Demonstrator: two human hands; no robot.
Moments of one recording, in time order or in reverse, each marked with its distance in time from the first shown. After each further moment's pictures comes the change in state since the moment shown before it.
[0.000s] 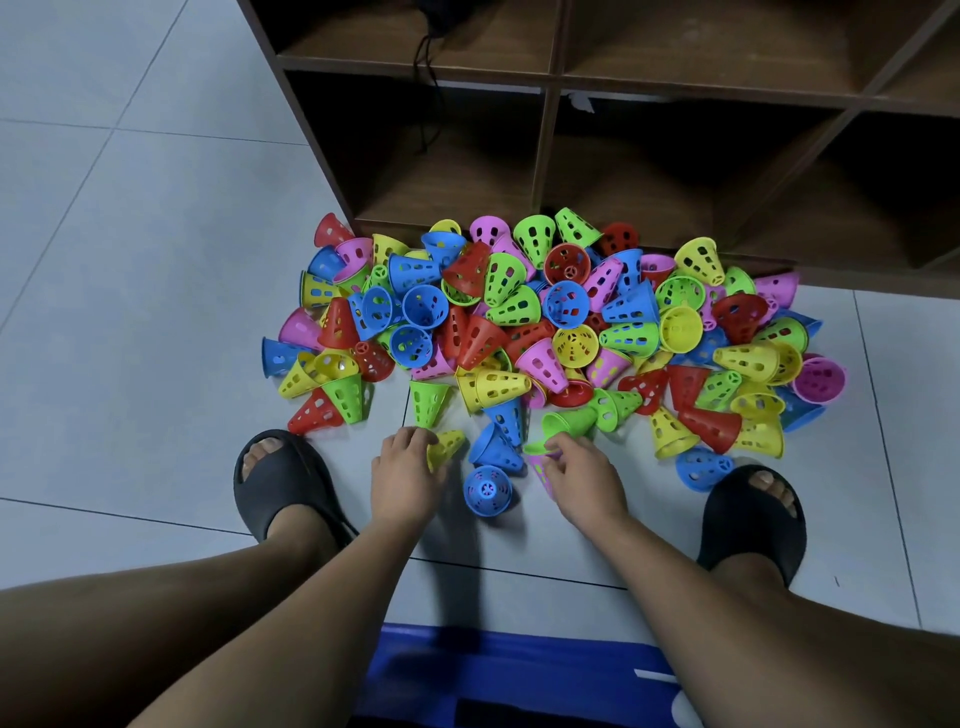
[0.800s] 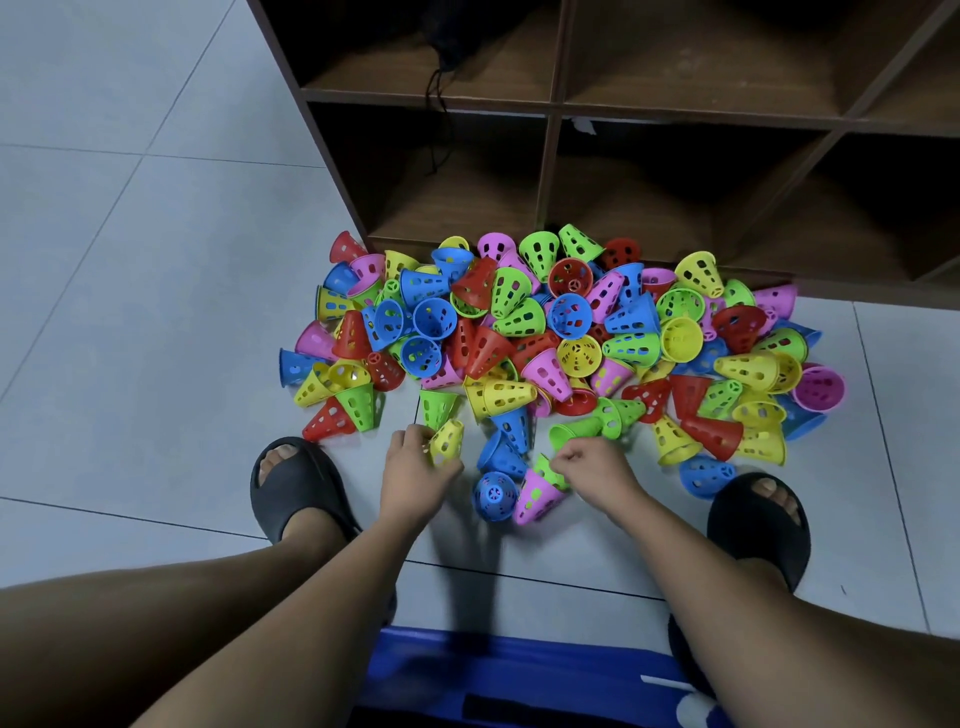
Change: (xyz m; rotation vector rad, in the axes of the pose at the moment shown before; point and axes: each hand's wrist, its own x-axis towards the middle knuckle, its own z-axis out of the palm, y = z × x) left_hand -0.002 0.018 -0.029 -0.362 -0.028 -0.163; right_hand 0.016 -0.009 -0.032 0.260 -0.170 0.145
